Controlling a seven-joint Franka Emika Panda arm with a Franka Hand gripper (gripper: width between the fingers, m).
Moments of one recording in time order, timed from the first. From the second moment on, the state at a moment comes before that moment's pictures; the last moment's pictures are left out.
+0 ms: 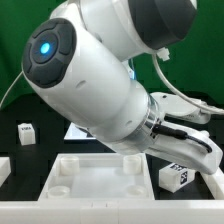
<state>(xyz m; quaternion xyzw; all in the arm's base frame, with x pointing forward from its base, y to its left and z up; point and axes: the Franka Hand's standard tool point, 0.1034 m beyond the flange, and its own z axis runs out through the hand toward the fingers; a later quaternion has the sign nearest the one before) 0.601 0.097 0.049 -0.85 0.32 0.38 0.15</state>
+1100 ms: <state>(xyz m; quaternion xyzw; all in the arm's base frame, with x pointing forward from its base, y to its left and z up) 0.585 0.122 0.011 -0.86 0.31 0.38 0.15</state>
